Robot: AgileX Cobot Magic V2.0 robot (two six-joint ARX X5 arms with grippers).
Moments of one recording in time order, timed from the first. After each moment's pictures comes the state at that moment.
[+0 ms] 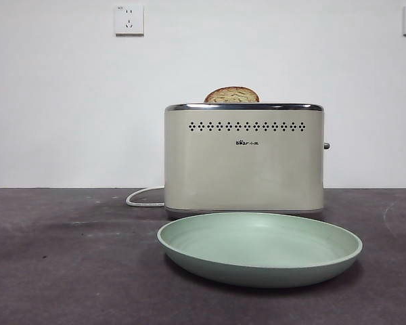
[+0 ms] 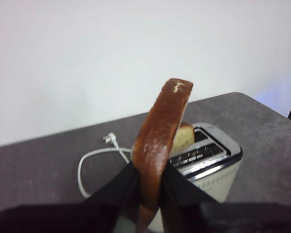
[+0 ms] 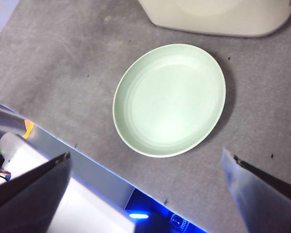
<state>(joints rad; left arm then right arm) -0.43 0.90 1.34 -0.62 0.01 -0.08 0.12 0.82 0.97 -1.04 -0.57 -0.04</state>
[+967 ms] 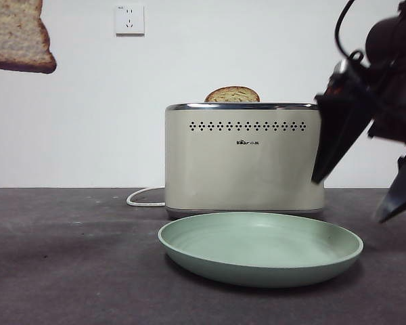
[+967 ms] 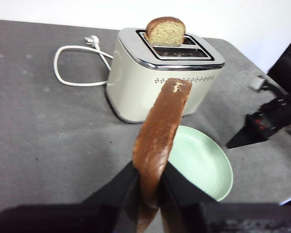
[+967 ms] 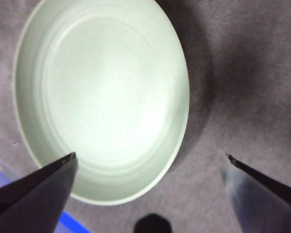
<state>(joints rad) -0.43 0.40 0.88 -0.85 0.11 -0.29 0.22 1.54 0.97 -0.74 -0.49 -0.02</state>
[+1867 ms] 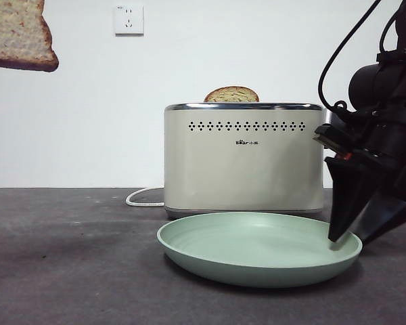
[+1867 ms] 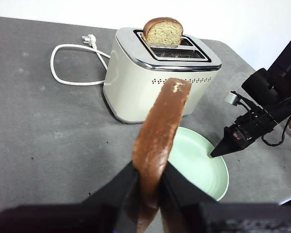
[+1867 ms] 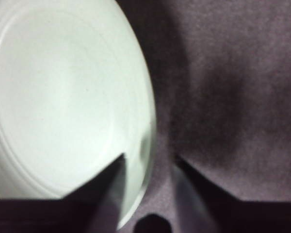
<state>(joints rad) -0.43 0.40 0.88 -0.85 0.11 -0.31 0.24 1.69 0.97 -0.65 -0.46 -0.02</state>
